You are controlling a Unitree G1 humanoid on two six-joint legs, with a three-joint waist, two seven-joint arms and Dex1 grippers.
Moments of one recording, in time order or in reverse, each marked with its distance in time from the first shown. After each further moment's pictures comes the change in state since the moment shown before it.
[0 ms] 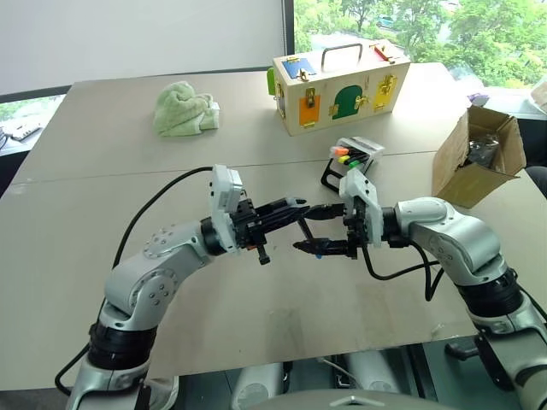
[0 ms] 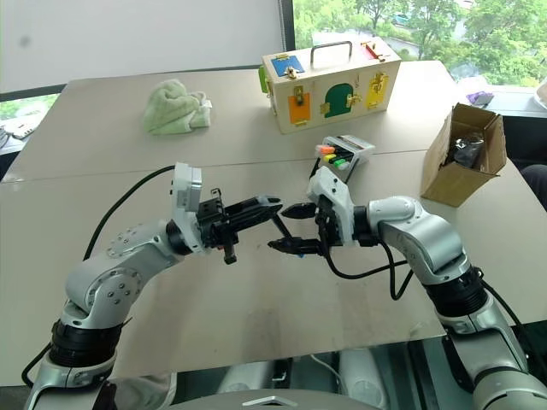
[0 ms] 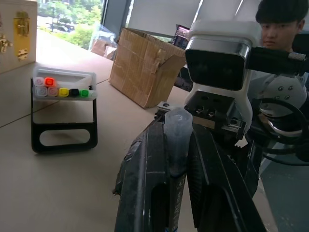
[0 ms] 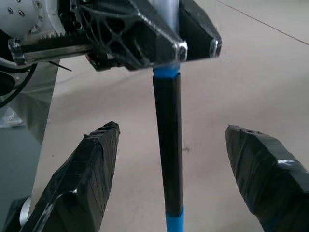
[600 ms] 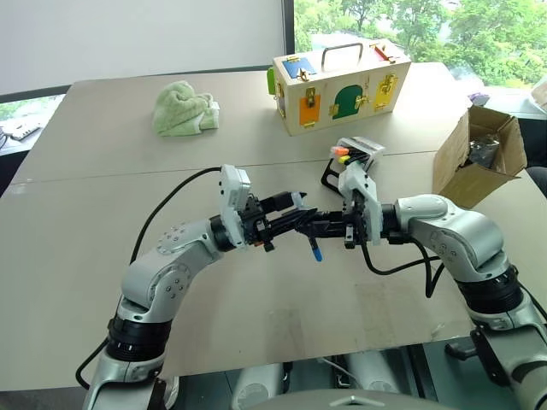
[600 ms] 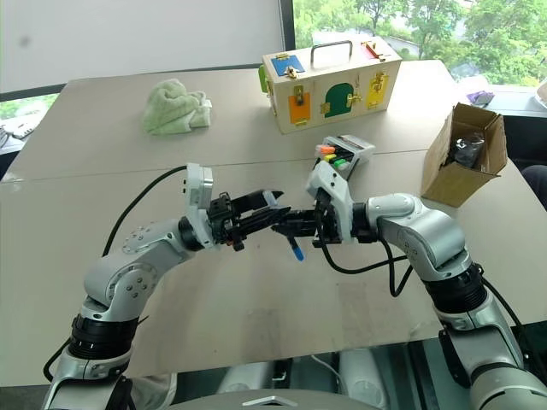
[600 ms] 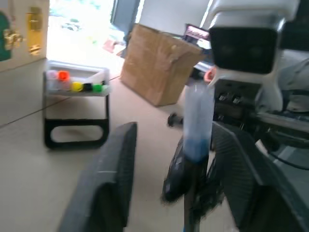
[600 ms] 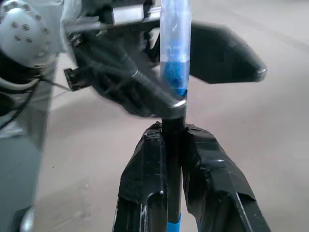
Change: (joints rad) left arm 0.016 -0.038 0.015 0.029 0.093 0.000 0.029; right arm 0.015 -0.027 -0.055 -0.028 -0.031 -0.048 -0.061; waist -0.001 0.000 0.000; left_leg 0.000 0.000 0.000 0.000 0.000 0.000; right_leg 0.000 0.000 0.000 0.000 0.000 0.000
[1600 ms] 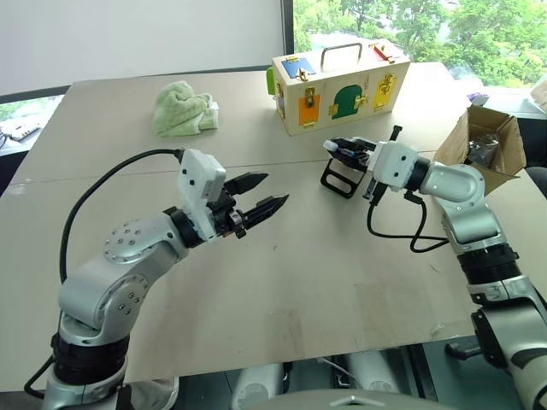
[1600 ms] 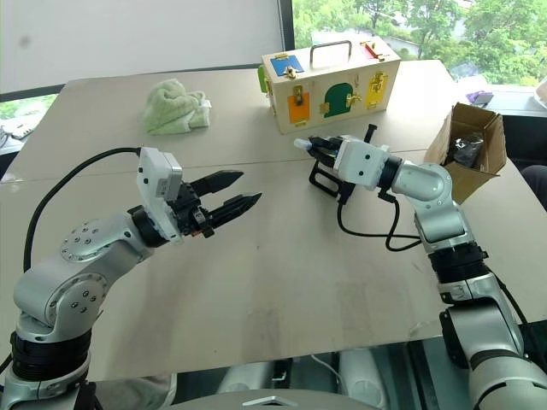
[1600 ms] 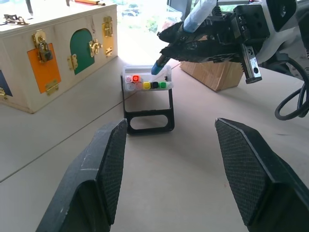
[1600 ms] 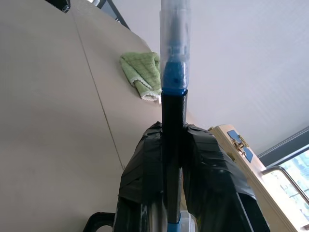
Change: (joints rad) left arm 0.033 0.135 0.136 -0.231 -0.007 0.121 0.202; right arm -0.131 0.022 -0.057 0.521 -0.513 -1.145 -0.064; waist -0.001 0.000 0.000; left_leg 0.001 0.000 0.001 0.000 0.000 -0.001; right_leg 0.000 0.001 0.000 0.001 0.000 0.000
